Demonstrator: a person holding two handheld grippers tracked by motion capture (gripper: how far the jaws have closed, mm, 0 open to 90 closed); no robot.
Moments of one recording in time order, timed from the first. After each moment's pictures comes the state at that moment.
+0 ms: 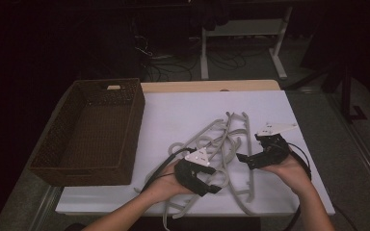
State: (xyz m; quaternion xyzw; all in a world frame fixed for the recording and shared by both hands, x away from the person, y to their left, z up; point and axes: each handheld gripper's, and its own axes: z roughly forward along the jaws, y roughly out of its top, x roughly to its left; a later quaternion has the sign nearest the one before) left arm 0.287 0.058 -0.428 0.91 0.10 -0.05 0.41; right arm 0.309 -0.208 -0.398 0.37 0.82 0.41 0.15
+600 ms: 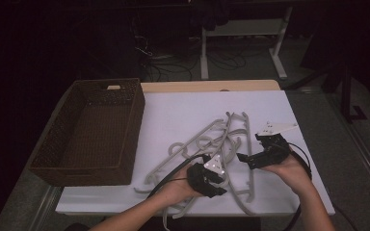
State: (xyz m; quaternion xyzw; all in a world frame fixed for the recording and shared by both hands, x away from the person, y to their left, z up) left arm 0.284 0.028 -0.447 0.94 0.08 -0.02 0.34; right arm 0.310 -0.209 -0.398 0.37 0.82 0.41 0.15
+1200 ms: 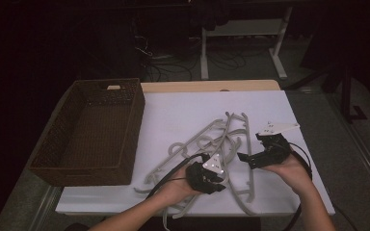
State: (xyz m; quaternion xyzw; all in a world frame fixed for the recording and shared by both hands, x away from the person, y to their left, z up) left arm 0.284 0.032 -0.439 0.93 0.08 -0.01 0.35; right arm 0.310 -0.211 -0.398 0.37 0.82 0.41 0.15
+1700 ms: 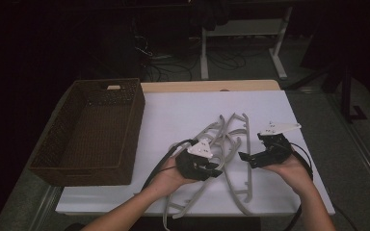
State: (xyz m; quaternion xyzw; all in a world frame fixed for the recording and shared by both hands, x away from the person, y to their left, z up) left arm 0.296 0.058 -0.393 0.90 0.11 0.01 0.42; right arm 0.311 -0.215 -0.401 0.38 0.82 0.41 0.16
